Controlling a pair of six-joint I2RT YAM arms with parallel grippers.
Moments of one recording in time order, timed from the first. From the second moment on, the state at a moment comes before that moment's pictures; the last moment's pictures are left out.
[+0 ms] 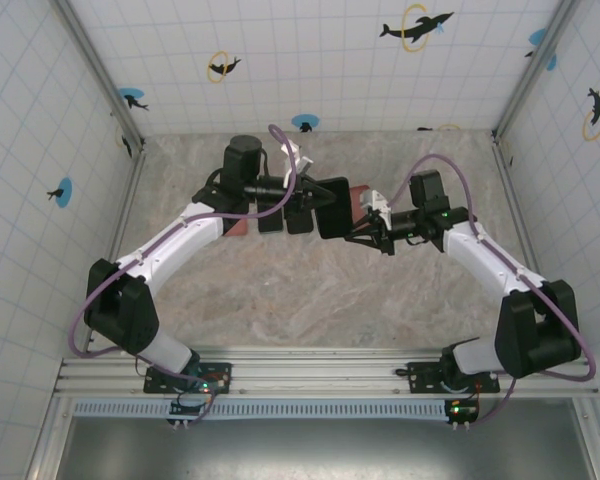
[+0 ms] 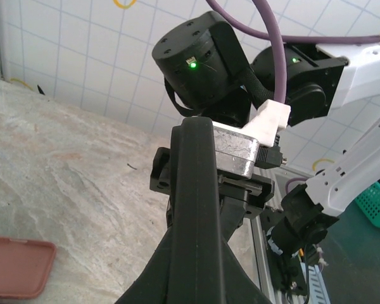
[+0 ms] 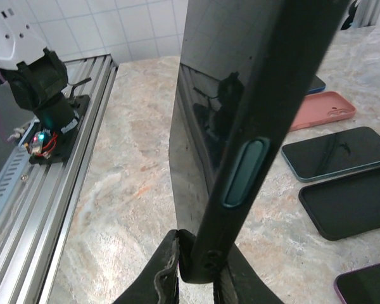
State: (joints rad) left arm -0.55 1.55 1.27 -0.07 1.06 -0.03; right arm 0.33 1.39 0.96 -0.43 -1.08 -0.70
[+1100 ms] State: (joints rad) left arm -0.54 1.57 1.27 -0.05 1.17 -0.01; right arm 0.39 1.35 0.99 -0.50 -0.92 -0.84
